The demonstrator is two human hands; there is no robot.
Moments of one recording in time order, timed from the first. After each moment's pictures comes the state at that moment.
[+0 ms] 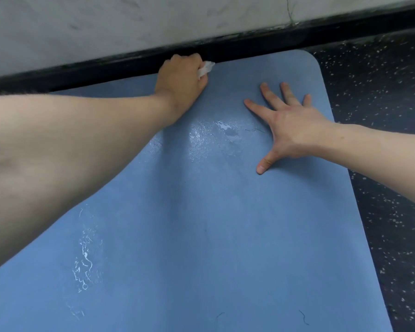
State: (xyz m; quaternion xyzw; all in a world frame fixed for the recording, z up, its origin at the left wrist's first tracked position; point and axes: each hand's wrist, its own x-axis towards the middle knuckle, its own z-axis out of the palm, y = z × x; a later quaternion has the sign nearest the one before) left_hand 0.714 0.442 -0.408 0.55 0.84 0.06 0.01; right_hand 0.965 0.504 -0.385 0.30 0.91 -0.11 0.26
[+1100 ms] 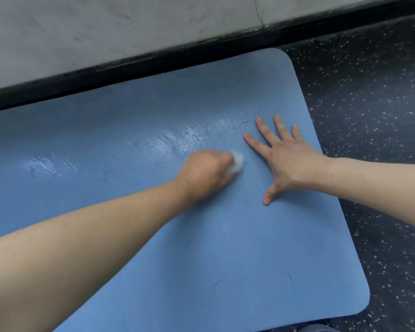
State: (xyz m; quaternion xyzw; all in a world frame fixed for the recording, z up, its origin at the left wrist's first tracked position) left_hand 0.856 0.306 -0.413 0.72 0.67 0.14 0.14; right_hand 1.040 0.436 -0.381 0.27 0.90 -0.10 0.31
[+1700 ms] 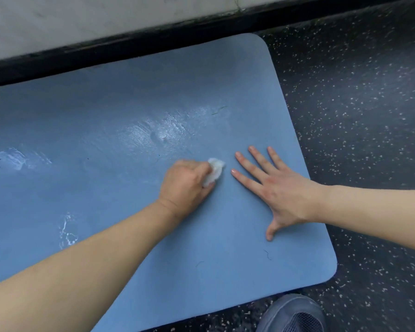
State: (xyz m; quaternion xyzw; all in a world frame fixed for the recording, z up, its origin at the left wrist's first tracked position) left_hand 0.887 0.256 -0.429 0.68 0.70 0.19 0.07; right_hand 1.118 0.379 -0.386 0.11 0.94 -0.06 0.33
